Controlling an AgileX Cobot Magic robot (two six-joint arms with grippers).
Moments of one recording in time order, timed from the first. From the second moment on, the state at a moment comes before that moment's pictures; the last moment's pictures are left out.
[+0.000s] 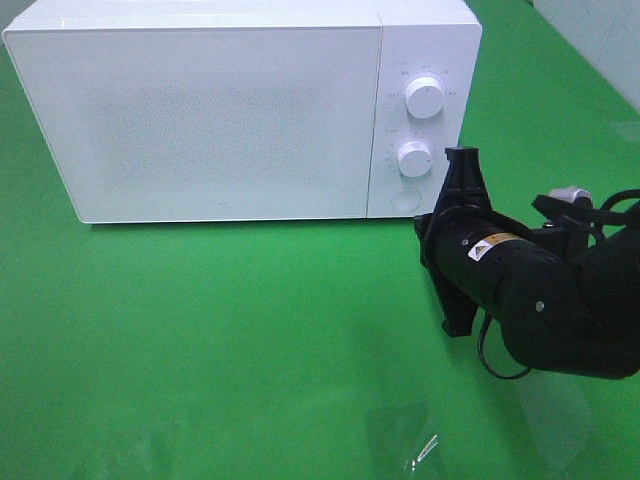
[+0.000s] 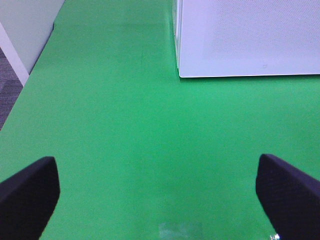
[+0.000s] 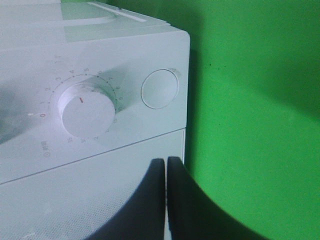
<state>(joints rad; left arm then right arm) 0.04 0.00 -0.52 -0.06 1.07 0.07 0.71 1.84 -0.54 0.70 -0.89 1.31</state>
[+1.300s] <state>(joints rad) 0.04 0.00 -0.52 -0.06 1.07 0.07 0.50 2.13 -0.89 0.53 -0.74 1.34</state>
